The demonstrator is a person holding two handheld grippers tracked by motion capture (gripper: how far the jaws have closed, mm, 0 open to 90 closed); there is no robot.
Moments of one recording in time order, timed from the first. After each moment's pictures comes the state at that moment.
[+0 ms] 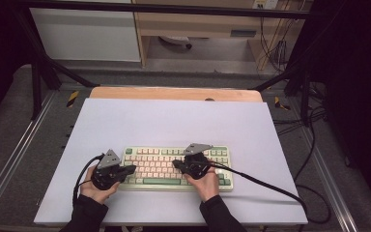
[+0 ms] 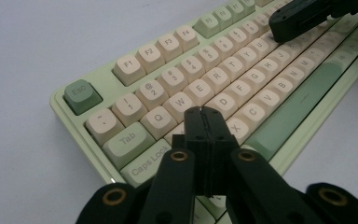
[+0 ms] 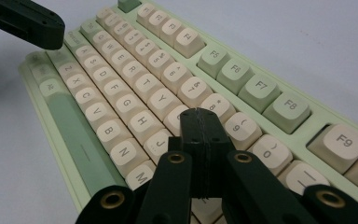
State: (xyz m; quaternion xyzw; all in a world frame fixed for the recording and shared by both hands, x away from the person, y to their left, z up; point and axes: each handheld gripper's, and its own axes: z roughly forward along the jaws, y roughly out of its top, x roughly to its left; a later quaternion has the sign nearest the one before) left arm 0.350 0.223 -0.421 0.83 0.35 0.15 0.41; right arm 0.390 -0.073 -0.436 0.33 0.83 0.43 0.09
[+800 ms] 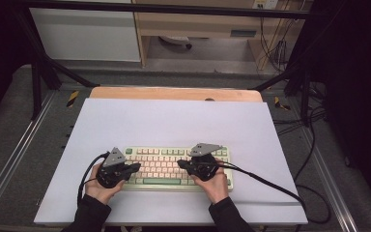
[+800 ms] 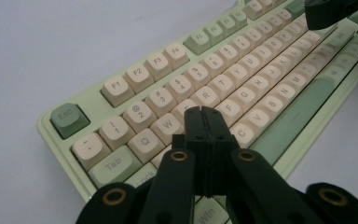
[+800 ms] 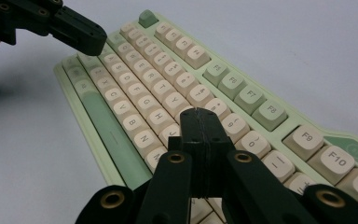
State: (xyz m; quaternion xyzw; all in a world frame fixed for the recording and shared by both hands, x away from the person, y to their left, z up) left arm 0.354 0.205 -0.414 0.83 0.35 0.15 0.41; right arm 0.374 -0.094 -0.410 0.30 0.83 0.45 0.10
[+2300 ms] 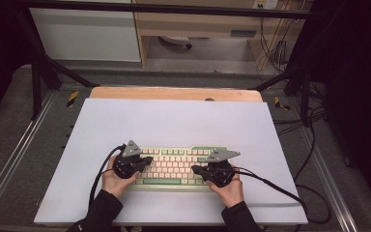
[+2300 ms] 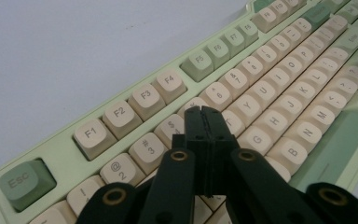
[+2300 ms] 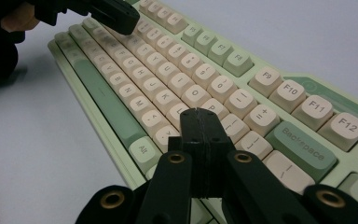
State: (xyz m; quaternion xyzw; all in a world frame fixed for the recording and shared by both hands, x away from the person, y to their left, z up) left arm 0.383 0.171 -0.424 0.83 0.35 0.15 0.40; right arm 0.360 -0.136 -0.418 0.32 0.83 0.45 0.10
